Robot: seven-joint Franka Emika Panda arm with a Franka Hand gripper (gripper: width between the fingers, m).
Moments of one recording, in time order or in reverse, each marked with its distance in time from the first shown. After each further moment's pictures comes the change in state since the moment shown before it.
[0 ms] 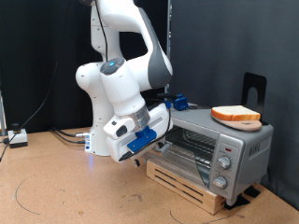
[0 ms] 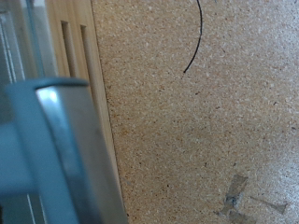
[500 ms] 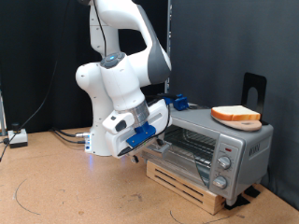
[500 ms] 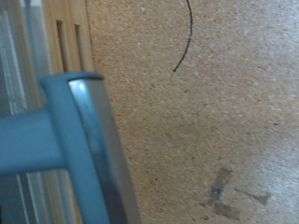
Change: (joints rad) arm -0.004 -0.020 -0.001 0.002 -0.080 0.002 0.048
